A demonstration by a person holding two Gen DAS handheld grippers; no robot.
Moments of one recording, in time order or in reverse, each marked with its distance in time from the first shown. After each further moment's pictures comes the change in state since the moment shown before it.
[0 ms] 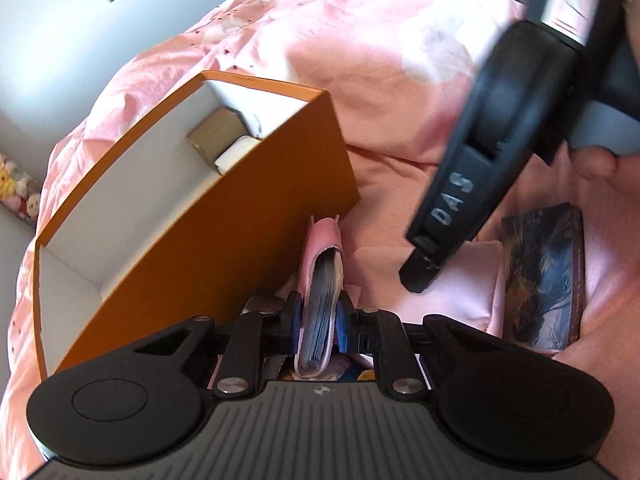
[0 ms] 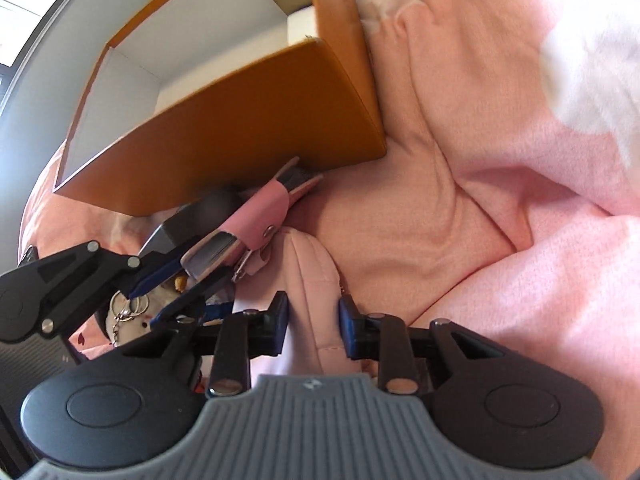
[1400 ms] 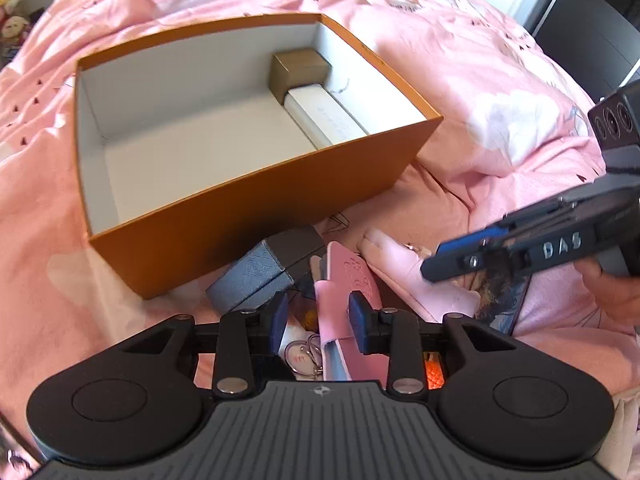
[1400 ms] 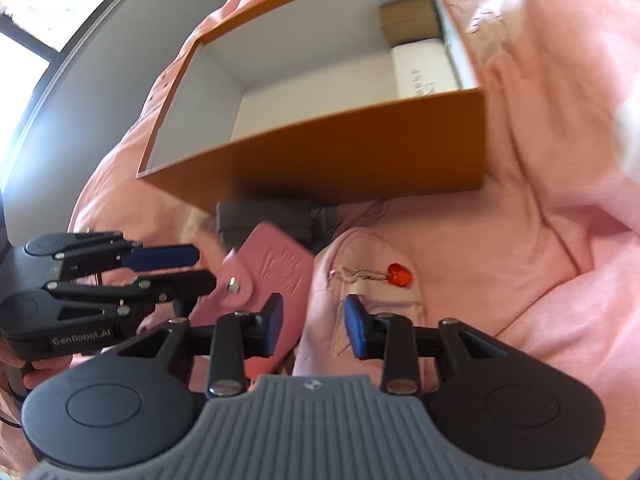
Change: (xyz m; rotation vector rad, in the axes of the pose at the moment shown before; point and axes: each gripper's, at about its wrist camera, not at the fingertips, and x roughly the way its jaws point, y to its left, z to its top) left arm -0.007 0.151 -0.024 -0.418 0.130 -0.367; right arm -0.020 0.058 -0.014 -0.073 -0.081 0.076
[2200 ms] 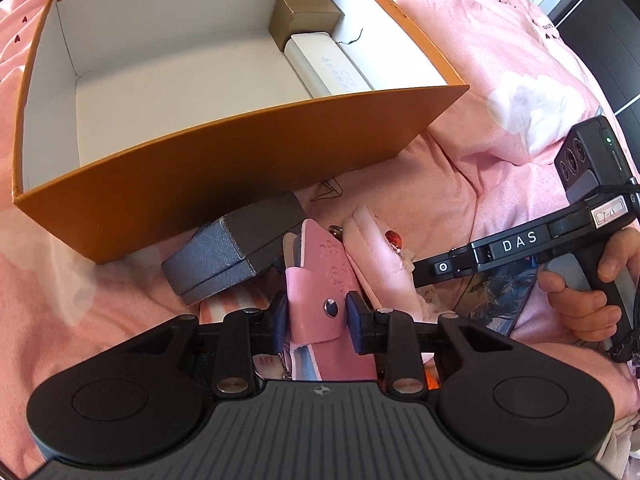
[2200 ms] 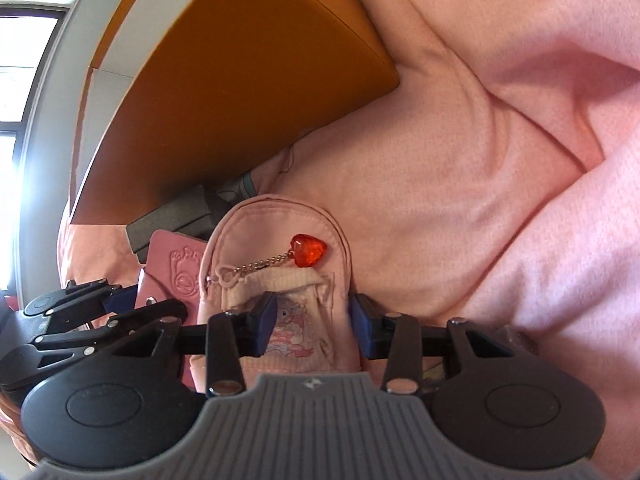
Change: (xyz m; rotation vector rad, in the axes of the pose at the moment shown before) left arm 0.036 -0.001 0.006 -0.114 0.116 -0.031; right arm 0.052 -0.084 -0.005 0.313 0.163 0.124
